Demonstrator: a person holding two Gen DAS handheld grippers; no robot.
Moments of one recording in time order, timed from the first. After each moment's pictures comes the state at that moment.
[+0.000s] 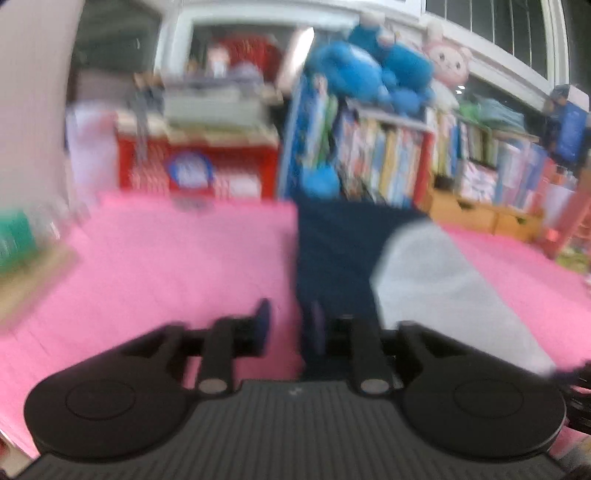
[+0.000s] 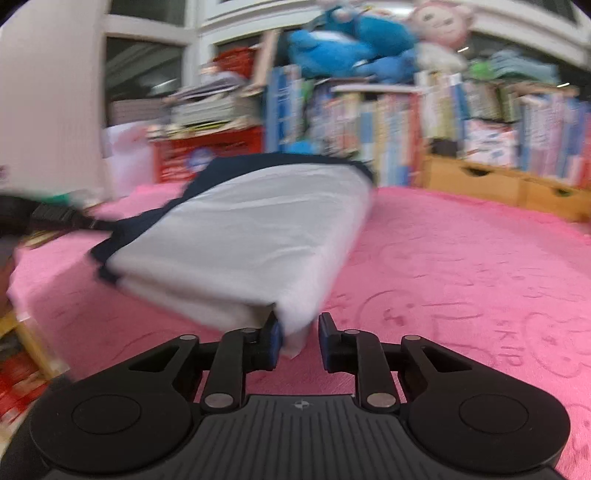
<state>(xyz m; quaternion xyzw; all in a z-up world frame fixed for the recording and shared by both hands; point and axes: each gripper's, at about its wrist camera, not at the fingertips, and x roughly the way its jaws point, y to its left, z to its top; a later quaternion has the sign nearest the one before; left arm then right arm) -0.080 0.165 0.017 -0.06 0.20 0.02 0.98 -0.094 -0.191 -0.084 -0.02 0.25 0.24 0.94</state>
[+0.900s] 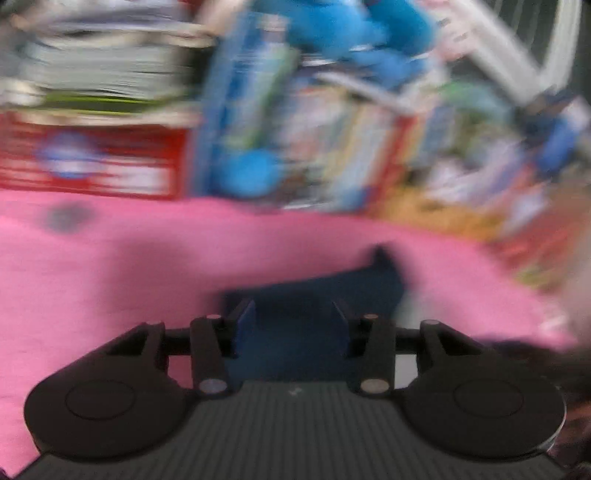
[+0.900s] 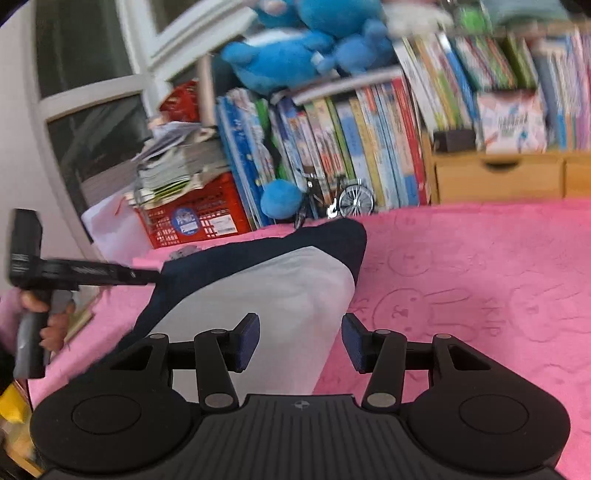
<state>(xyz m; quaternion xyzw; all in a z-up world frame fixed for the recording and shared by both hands) 0.133 0.157 0.046 -0.15 0.33 -0.17 0.92 0.104 -0.225 -0.042 0.12 0.30 0.26 0.91</state>
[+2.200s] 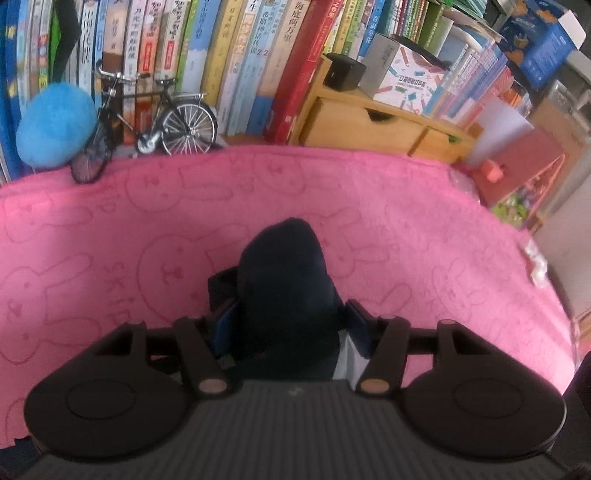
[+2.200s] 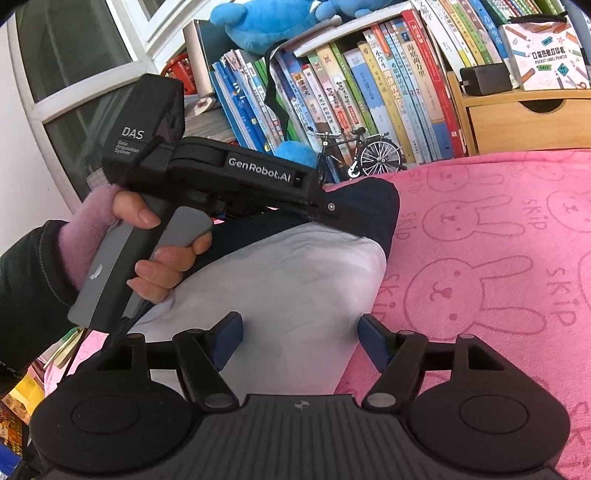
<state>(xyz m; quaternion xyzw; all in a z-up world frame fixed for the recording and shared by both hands) 0.264 0.033 -0.012 -0.06 0.46 -0.24 0.85 0.142 -0.213 -0.082 0.13 0.33 0.31 0.88</state>
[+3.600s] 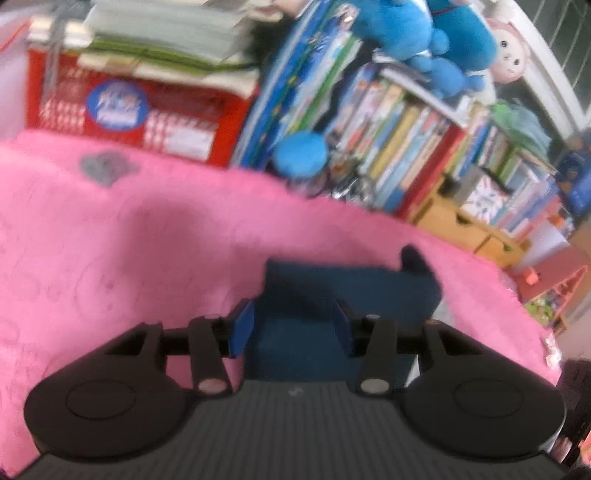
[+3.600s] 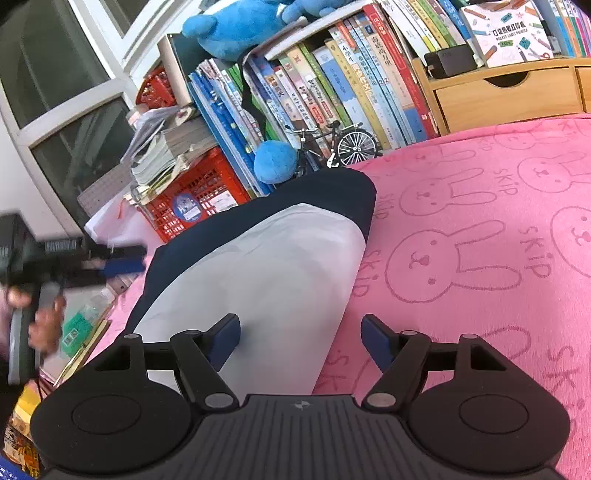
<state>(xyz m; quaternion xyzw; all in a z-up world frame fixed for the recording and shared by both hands) 0.126 0.199 0.033 -0.19 0.37 -0.07 0.91 0.130 -0.229 -0.078 0.18 0.35 0.28 0.88</state>
